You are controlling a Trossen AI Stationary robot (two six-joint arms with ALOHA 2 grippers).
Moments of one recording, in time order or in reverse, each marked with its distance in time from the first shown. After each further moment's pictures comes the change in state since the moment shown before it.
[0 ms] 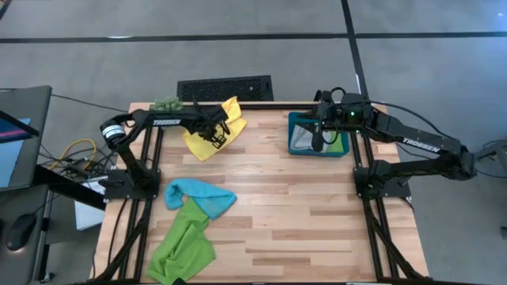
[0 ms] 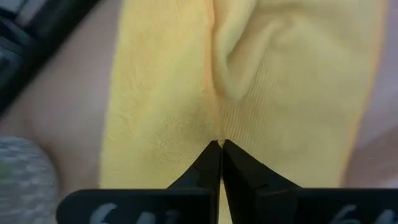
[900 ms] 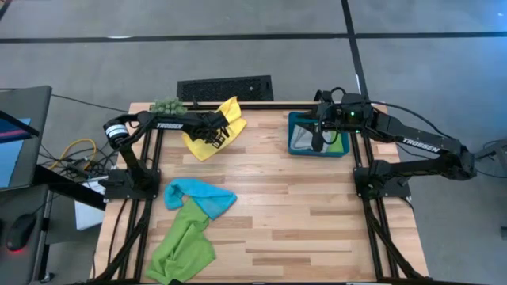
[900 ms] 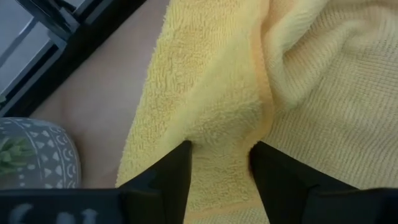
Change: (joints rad) left arm -0.021 0.039 -0.092 0.129 -0.198 -0.099; right arm 0.000 0.000 0.000 0.000 0.000 0.001
